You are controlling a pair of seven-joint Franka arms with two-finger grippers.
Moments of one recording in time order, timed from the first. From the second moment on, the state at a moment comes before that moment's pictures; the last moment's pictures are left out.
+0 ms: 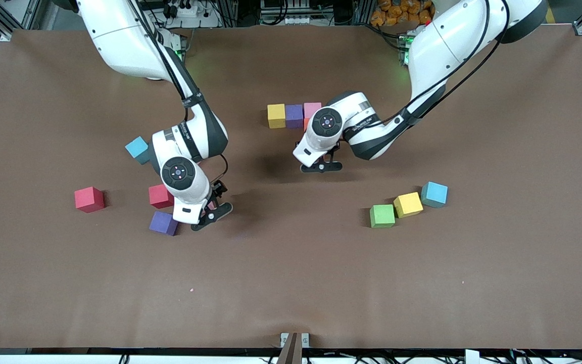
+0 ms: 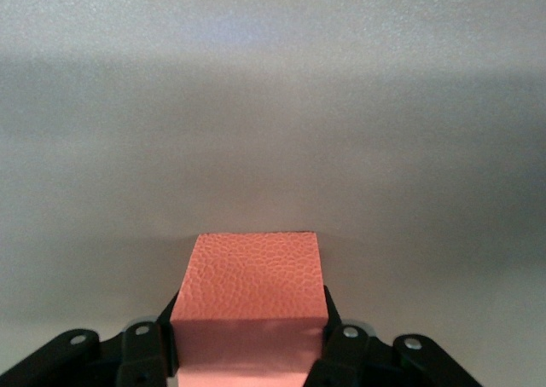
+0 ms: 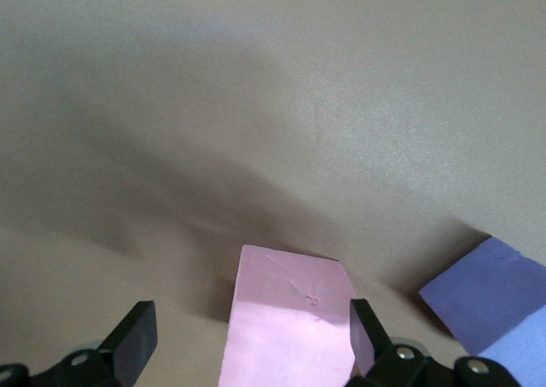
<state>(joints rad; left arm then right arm) -0.09 0.76 -0.77 -1.87 0.40 2.26 -1.10 0.56 0.60 -0.16 -1.73 0.04 2.20 -0.21</state>
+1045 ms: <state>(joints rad) -0.08 0.73 -0.78 -1.84 0.39 2.25 -1.10 0.53 0.58 -0.17 -1.84 0.04 2.30 -0.12</state>
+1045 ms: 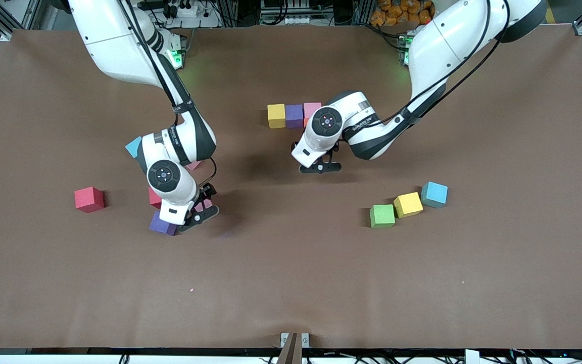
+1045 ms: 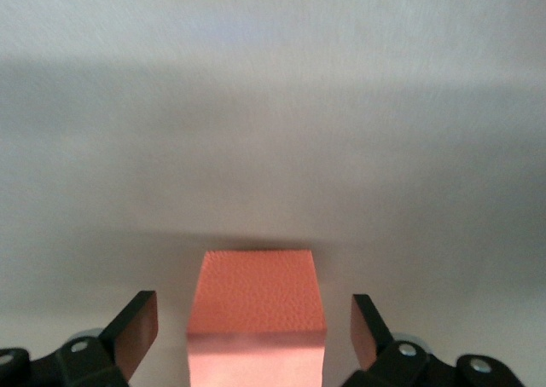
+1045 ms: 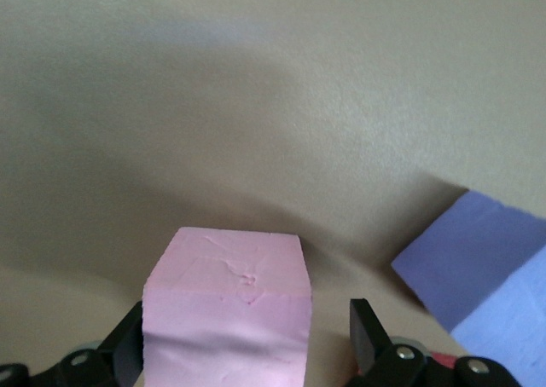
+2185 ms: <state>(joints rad) 0.15 0.59 -0.71 -1.63 0.32 2.15 -0.89 0.53 0.56 -0.17 -1.88 0.09 2.35 -0.08</state>
